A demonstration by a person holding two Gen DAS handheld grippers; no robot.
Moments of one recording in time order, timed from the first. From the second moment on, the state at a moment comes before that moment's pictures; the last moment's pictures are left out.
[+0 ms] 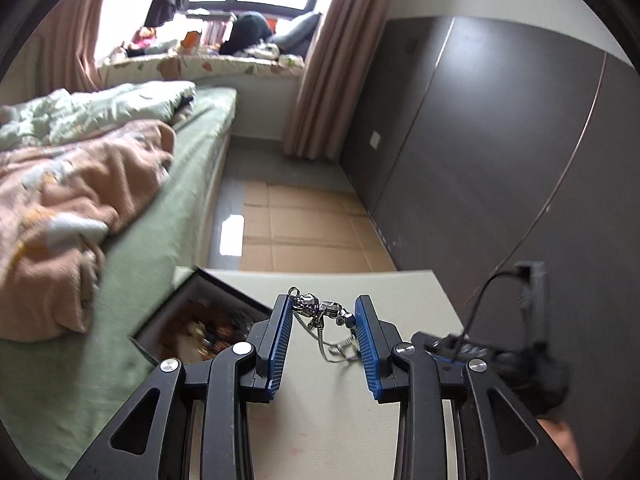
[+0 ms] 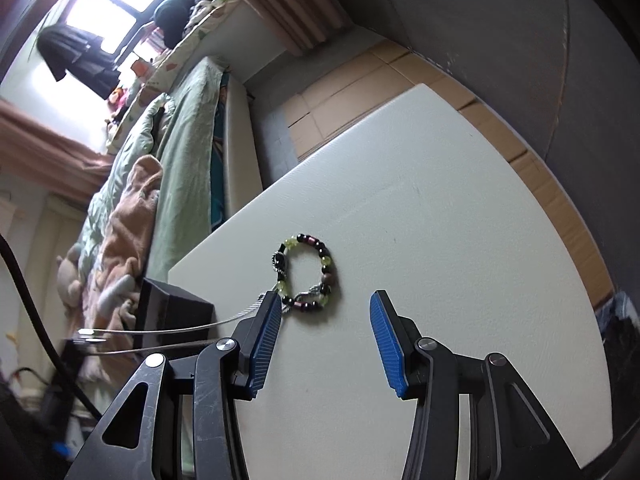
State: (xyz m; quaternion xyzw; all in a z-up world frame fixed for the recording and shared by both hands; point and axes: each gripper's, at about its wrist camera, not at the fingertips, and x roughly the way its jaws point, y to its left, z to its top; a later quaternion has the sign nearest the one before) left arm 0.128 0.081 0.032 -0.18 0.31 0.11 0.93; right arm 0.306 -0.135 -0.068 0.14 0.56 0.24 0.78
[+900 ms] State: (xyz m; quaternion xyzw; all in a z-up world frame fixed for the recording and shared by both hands) left arm 0.083 0.091 0.199 -0.06 0.21 0.19 0.96; right arm 0.284 -0.090 -0.069 -0.03 0.53 0.26 0.81
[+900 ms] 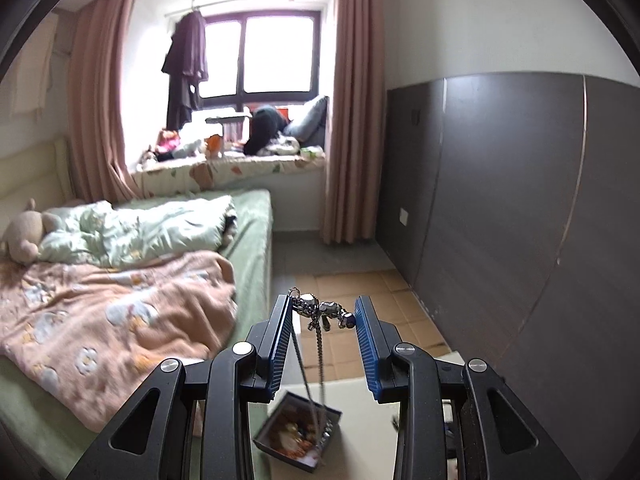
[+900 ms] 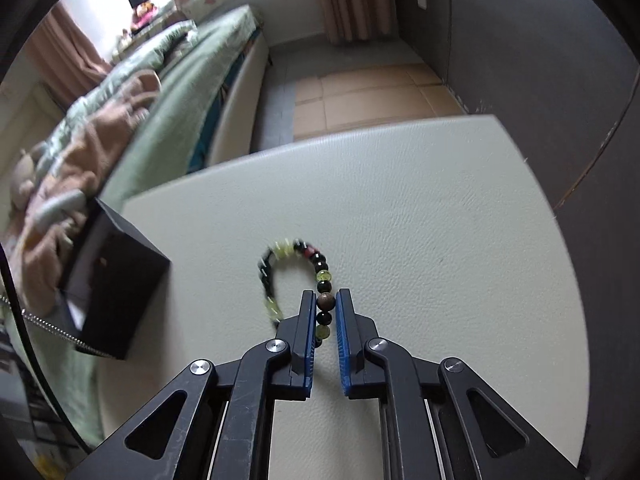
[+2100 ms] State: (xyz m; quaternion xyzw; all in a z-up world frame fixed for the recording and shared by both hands) left arm 0.108 0.136 0.143 -0.11 0.23 0.21 0.94; right arm 0.258 -0.095 -0.035 0.03 0.51 0.29 0.81
